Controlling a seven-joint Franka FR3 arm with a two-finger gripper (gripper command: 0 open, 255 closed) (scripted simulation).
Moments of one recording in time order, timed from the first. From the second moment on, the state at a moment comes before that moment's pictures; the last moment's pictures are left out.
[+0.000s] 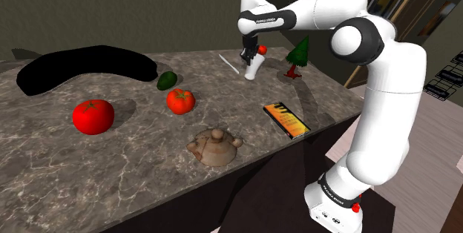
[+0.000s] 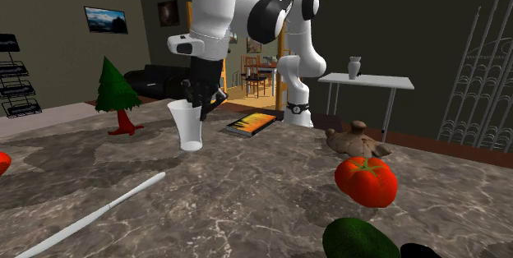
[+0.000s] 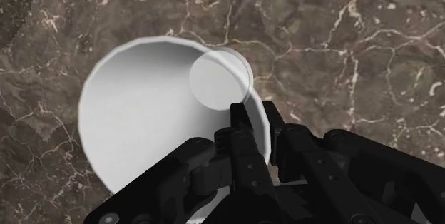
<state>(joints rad) -0.15 0.45 -0.07 -1.51 -0.27 1.91 -0.11</state>
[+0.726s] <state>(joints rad) -0.15 0.42 -0.07 -1.40 -0.27 1.78 -0.14</state>
